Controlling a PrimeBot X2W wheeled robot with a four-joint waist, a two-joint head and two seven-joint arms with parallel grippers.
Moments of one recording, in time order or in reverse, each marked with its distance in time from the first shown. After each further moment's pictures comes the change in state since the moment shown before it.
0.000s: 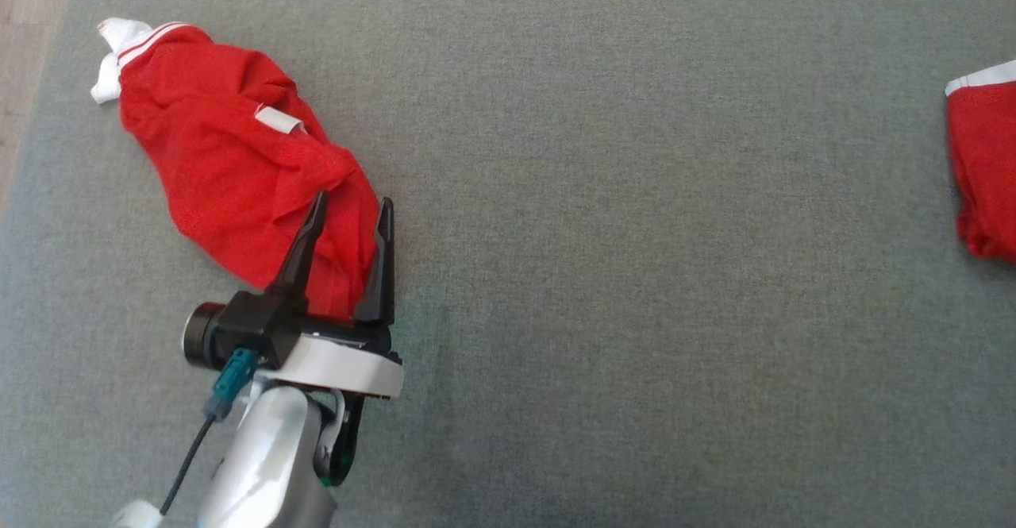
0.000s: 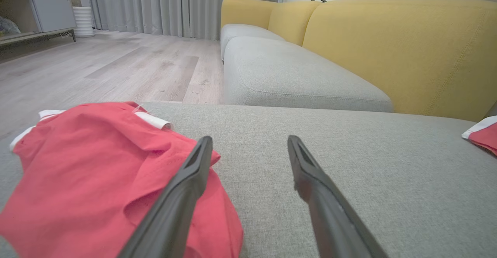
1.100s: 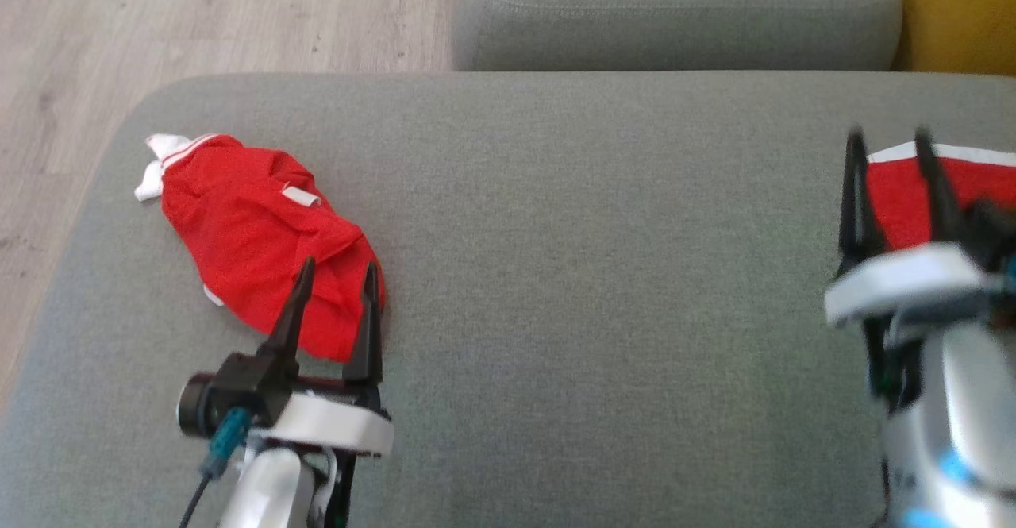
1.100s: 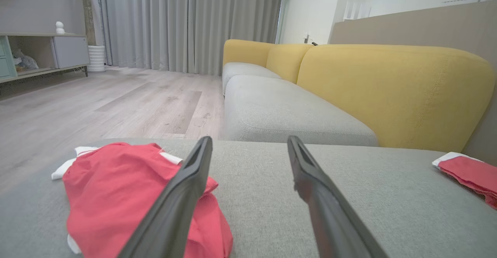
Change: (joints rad) left arm 0.121 0.001 0.033 -0.015 0.000 0.010 0.000; right arm 0.271 0.526 0.006 -0.561 0.314 0.000 -0.221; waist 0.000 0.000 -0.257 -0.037
